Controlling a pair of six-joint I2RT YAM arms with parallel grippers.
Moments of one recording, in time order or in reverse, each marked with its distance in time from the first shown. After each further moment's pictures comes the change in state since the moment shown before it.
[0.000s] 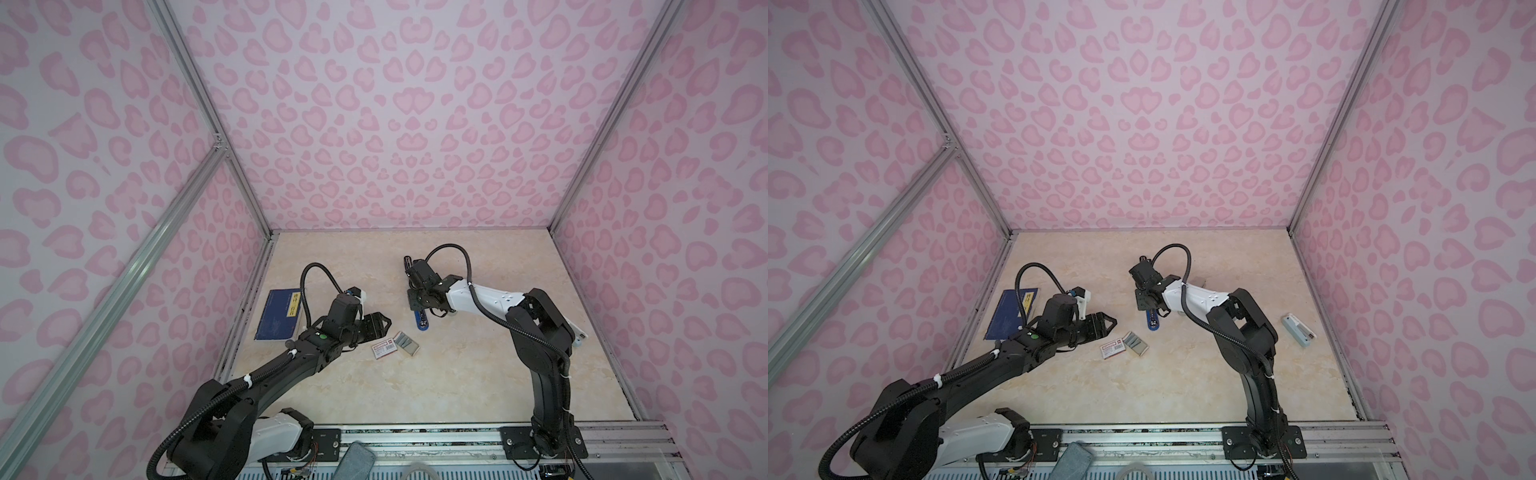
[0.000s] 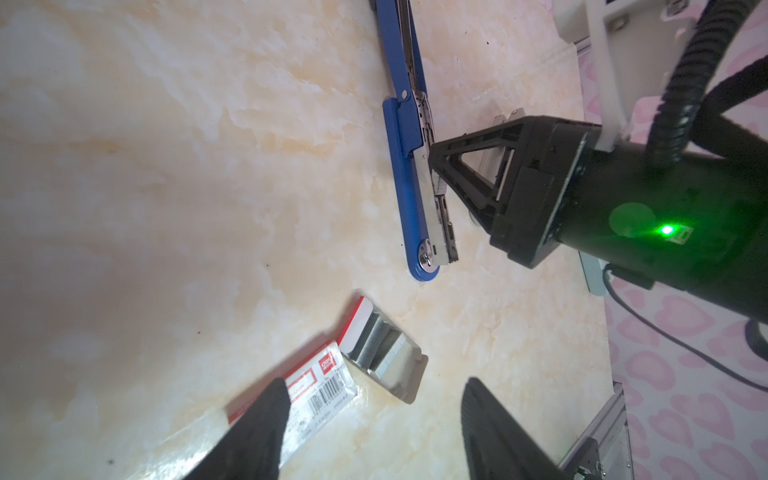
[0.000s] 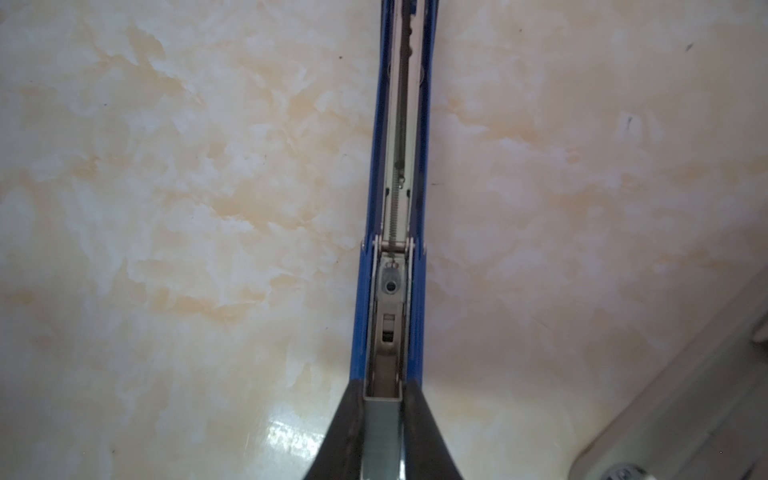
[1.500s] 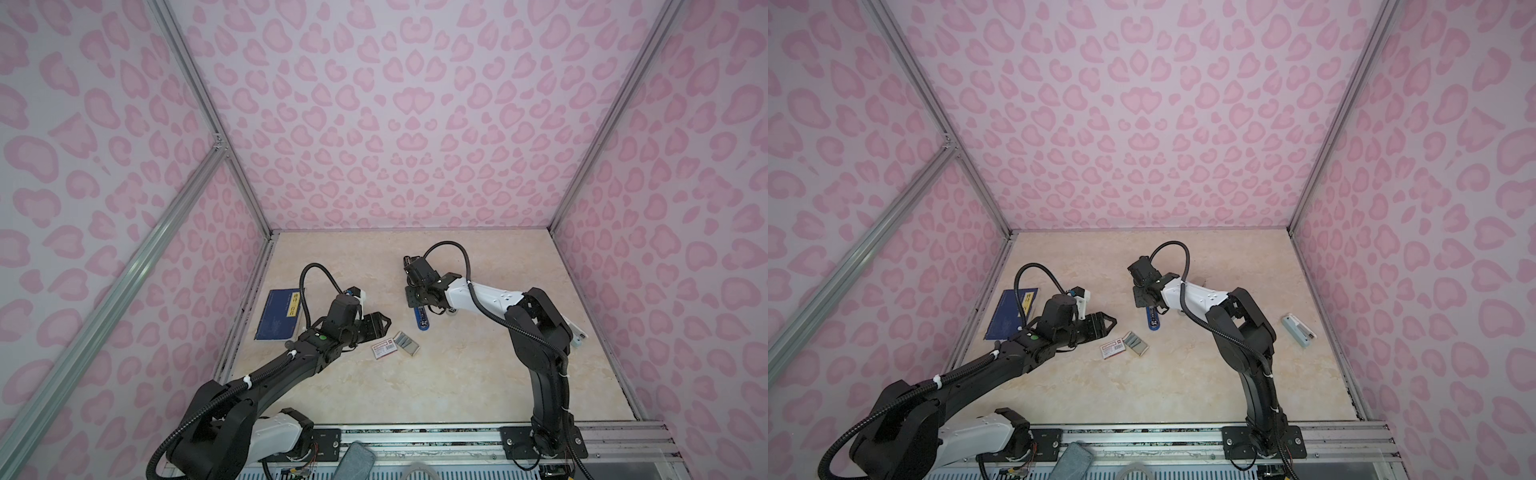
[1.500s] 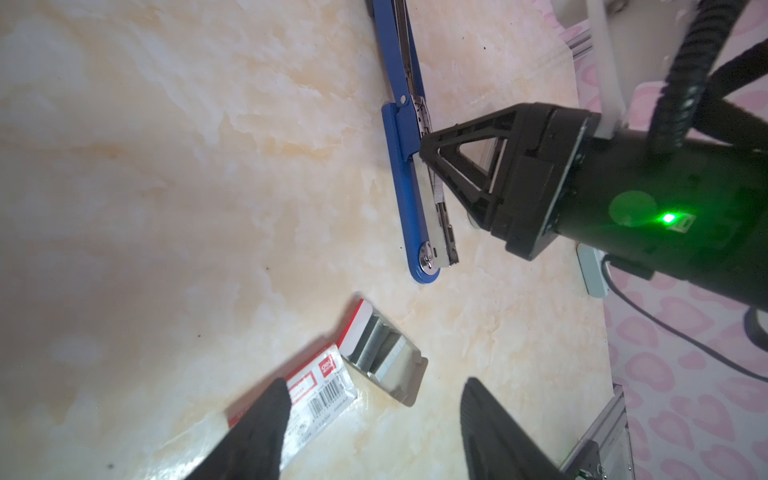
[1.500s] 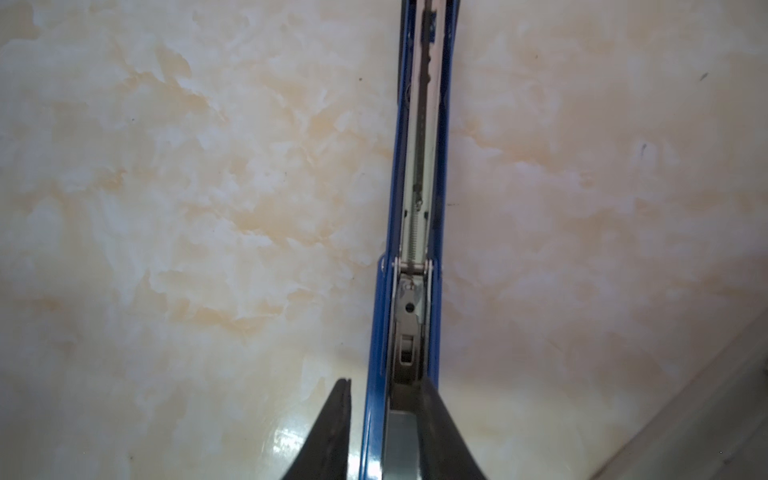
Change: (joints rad) left arm 0.000 -0.004 -0.013 0.019 -0.004 0.000; right arm 0.001 0.017 0.015 0.002 -0.022 -0.021
